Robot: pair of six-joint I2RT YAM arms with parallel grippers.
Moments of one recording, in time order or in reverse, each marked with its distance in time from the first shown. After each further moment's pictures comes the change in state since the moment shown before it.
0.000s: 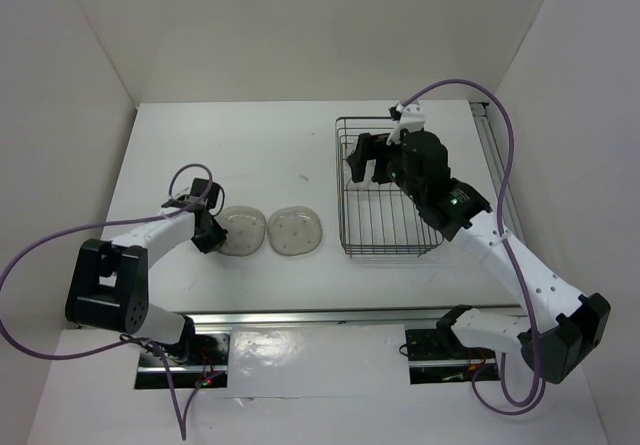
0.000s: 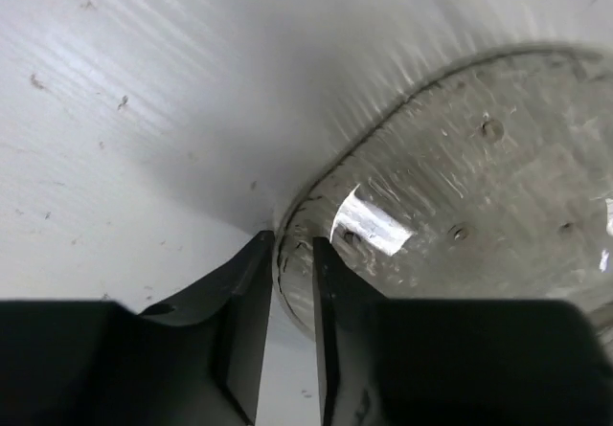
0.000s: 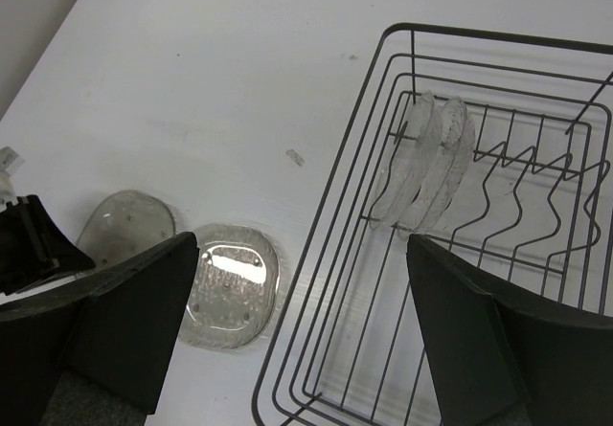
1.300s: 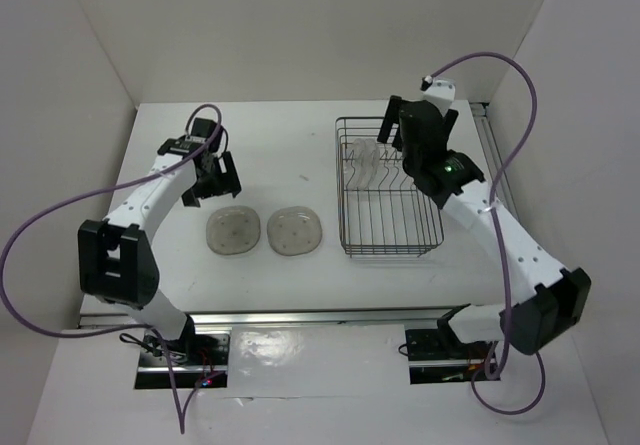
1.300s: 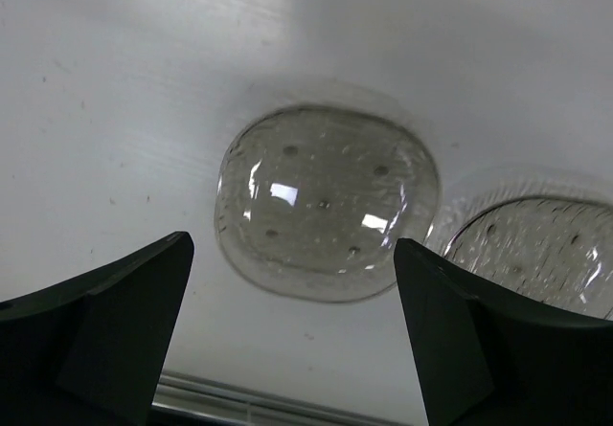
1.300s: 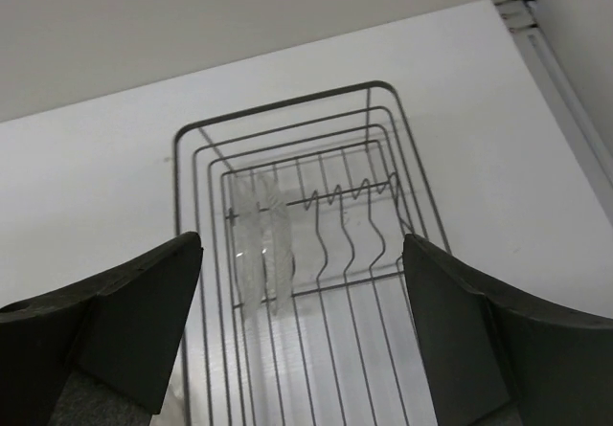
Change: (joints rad) left arm -0.014 0.184 0.634 -0.338 0.012 0.377; right arm -0.100 0.213 0.212 -0.097 0.476 0.082
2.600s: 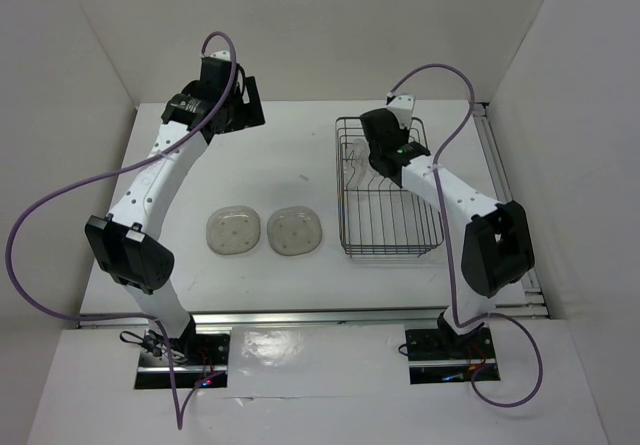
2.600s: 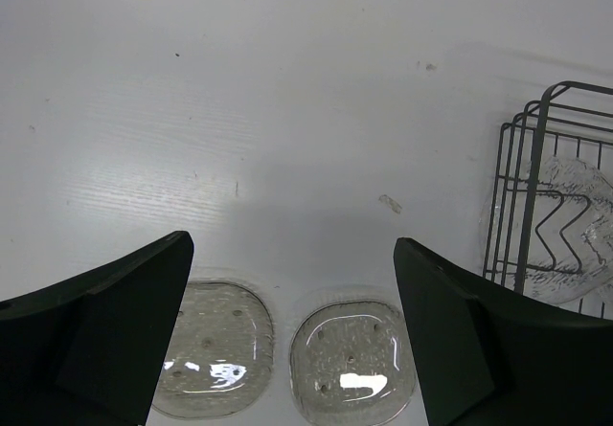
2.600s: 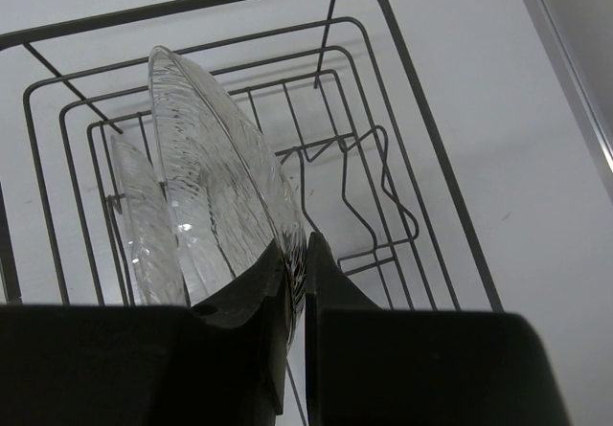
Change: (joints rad) left arm -0.139 0.097 0.519 0.066 -0.064 0.074; right arm -0.022 0.316 -0.010 0.060 0.080 -0.006
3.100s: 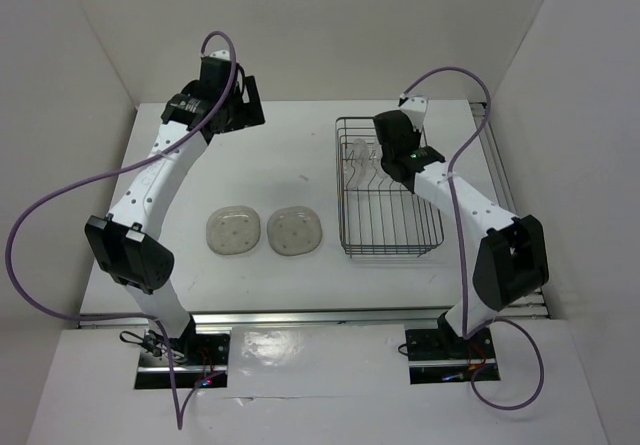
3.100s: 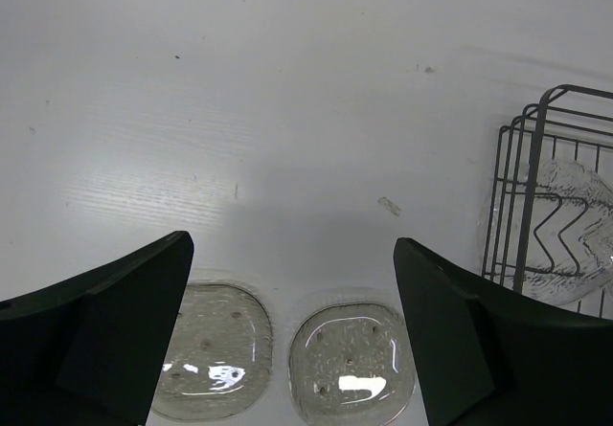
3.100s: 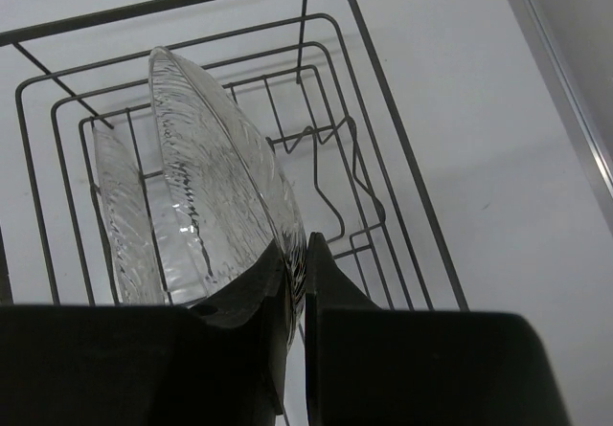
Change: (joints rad) left arm 0.000 0.000 0.000 0.006 0.002 -0.002; right arm -0.040 -0.104 -0.067 -0.009 -0.040 -0.001
